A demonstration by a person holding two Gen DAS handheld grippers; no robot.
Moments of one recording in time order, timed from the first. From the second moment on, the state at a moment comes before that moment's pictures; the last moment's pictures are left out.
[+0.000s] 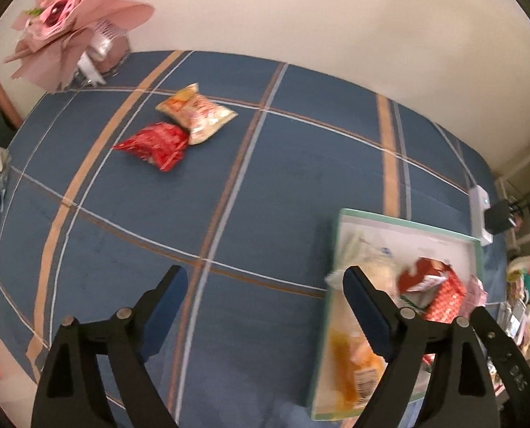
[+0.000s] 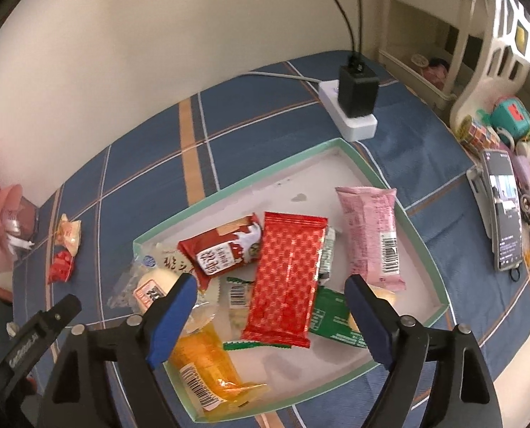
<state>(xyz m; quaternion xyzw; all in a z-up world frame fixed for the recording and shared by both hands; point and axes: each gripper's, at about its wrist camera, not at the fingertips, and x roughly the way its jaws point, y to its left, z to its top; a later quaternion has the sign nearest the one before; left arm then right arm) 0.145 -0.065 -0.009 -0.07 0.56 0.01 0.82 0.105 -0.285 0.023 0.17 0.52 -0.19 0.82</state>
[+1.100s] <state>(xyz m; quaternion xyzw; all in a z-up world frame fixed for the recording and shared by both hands) 0.163 0.031 -0.010 -0.05 0.54 0.09 0.83 0.136 -0.171 0.026 0.09 0.51 -0.05 0.86</state>
